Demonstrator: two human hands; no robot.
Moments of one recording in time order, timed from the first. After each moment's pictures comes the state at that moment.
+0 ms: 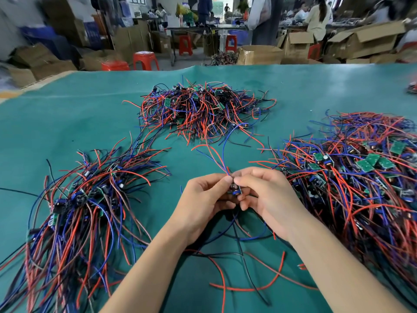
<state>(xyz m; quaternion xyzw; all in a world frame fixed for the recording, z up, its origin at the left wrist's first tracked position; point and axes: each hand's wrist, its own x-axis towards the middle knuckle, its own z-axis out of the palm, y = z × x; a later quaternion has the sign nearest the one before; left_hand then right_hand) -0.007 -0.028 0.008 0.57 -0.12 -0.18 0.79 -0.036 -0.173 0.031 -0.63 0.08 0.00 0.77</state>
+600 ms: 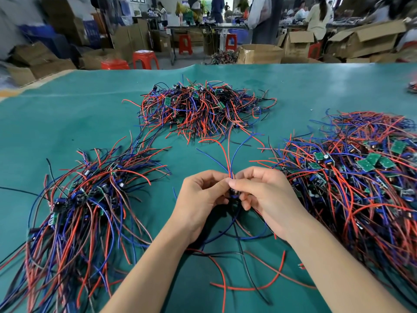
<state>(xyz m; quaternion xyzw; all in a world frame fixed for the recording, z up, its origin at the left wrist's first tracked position) -0.007 -0.026 0.009 0.60 -0.10 -0.12 0.78 -0.035 -0.172 0.027 -0.65 0.07 -0.02 0.76</state>
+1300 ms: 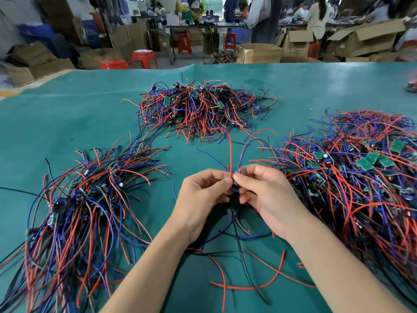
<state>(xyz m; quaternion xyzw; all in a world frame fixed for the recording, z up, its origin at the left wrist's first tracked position) -0.010 -0.026 0.014 0.59 -0.10 -0.13 0.79 -0.034 -0.172 0.026 -0.61 0.08 -0.02 0.79</state>
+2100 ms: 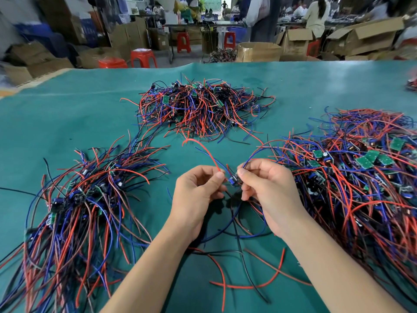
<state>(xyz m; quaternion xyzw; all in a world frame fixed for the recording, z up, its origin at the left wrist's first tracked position) -0.007 -0.027 0.012 0.60 -0.05 -0.07 0.79 -0.032 -0.170 0.020 -0.64 0.08 -0.13 0.75</state>
